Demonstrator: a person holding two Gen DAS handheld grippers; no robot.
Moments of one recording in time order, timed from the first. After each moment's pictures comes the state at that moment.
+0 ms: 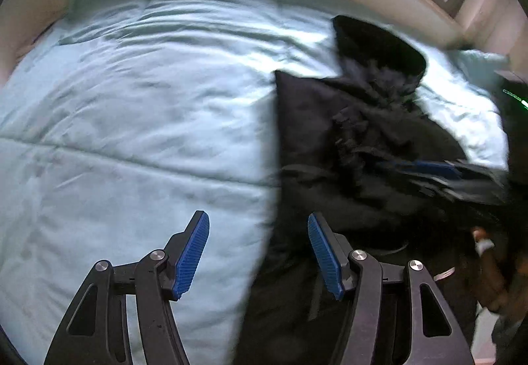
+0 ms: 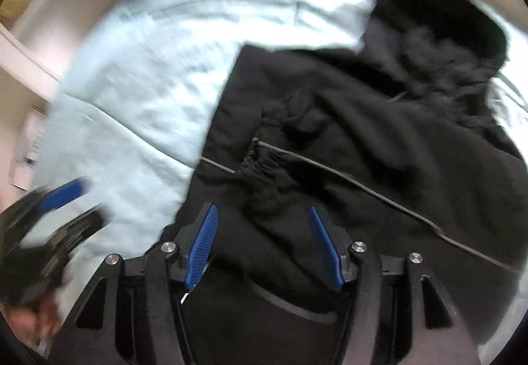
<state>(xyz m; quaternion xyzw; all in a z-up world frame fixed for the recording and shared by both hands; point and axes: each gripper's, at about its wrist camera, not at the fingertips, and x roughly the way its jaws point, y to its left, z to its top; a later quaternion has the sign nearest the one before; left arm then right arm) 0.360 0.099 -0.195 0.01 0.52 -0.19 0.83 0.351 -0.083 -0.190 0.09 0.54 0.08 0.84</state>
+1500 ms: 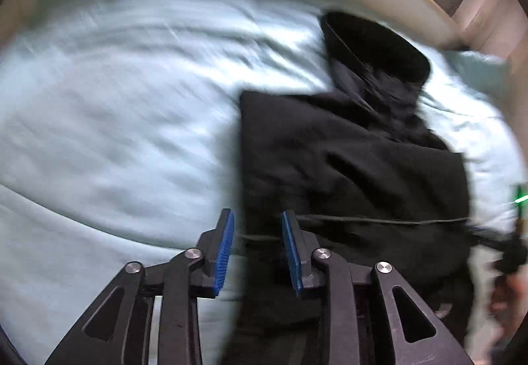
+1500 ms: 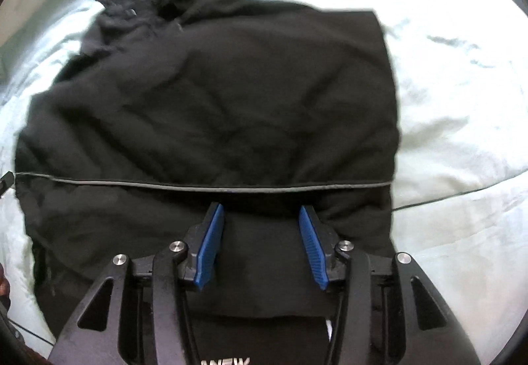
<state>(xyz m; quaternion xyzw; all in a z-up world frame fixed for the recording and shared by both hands) 0.413 0.042 -0.225 0.03 0.51 -0.19 0.84 0.265 -0.302 -0.246 0.16 0.58 -0.16 0.78</state>
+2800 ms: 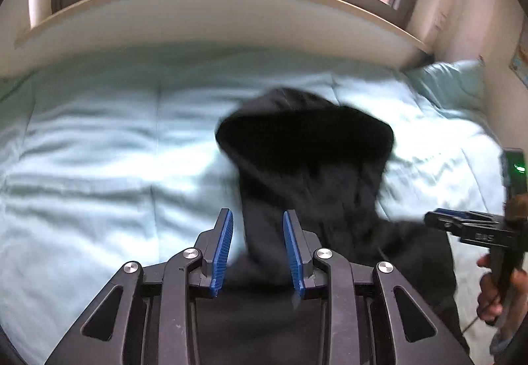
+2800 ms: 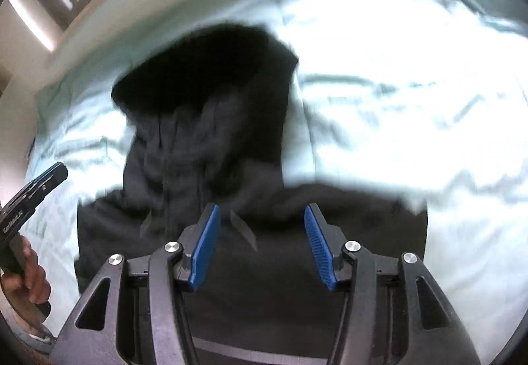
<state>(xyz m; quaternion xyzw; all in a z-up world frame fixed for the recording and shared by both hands) 0.543 -0.133 -0.176 0.05 0.42 -0.29 0.86 0.426 -0.369 -0.185 0.21 0.47 -0.11 0.85</state>
